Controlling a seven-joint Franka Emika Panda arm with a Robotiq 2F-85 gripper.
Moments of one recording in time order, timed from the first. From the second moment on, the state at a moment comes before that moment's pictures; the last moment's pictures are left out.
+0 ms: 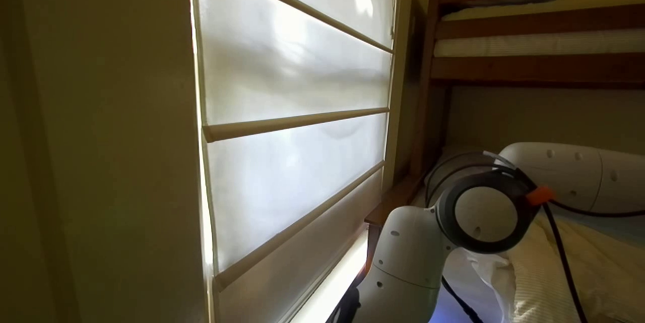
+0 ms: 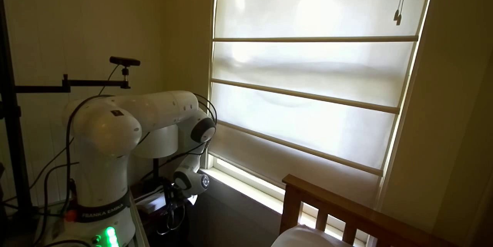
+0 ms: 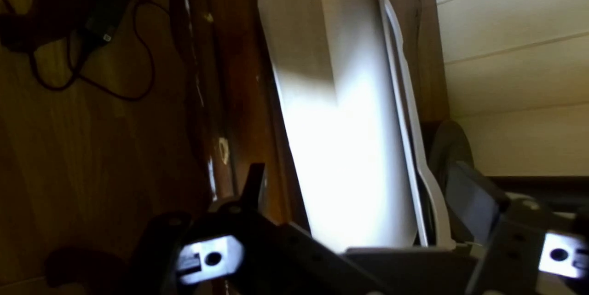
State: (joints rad) arm 0.32 1.48 0.40 -1.59 1.12 2.59 -0.88
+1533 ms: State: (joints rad) arm 0.52 1.48 0.23 -1.50 1.36 2.45 -0.91
